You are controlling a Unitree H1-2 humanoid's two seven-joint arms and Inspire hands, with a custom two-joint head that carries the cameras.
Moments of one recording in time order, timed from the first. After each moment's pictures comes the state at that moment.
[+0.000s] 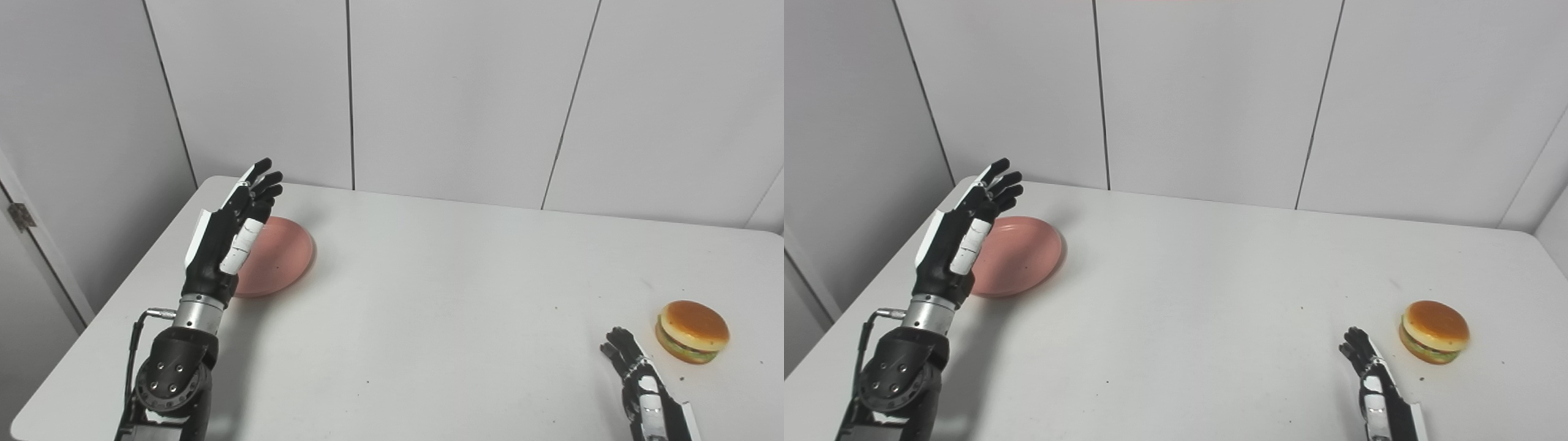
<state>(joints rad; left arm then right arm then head) -0.25 0.25 0.20 -0.12 -0.06 -0.01 -0.04 0.07 -0.07 -0.04 -0.02 0.09 -0.20 0.10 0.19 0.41</state>
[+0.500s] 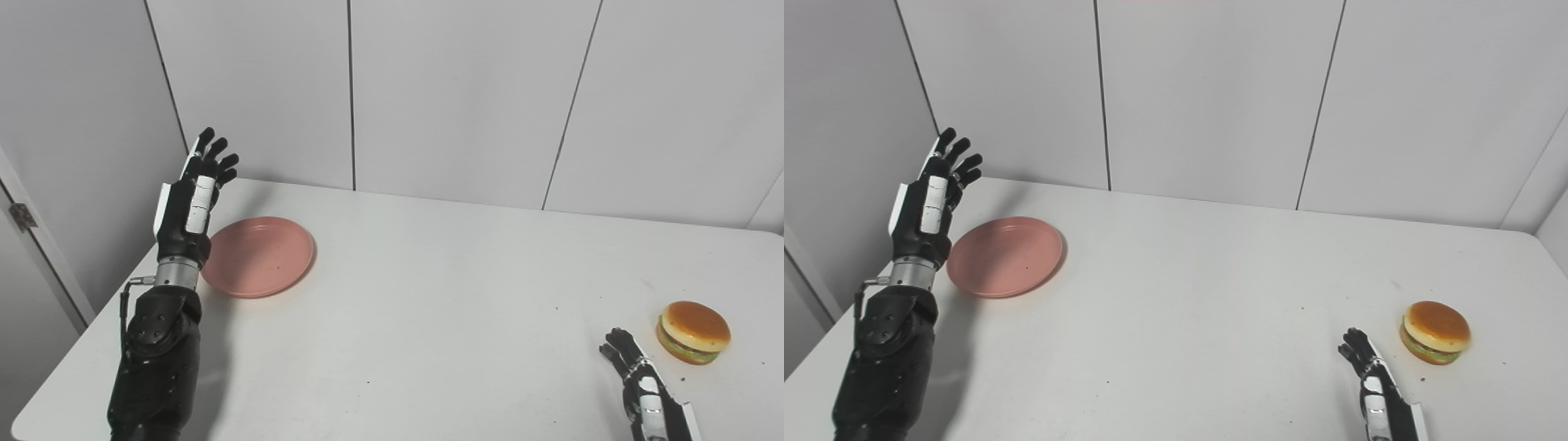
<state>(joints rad) -0.40 0.30 0.32 0.26 -0.20 -0.18 -0.05 0.07 -0.07 -0.03 -0.03 0.09 -0.20 0.10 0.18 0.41</state>
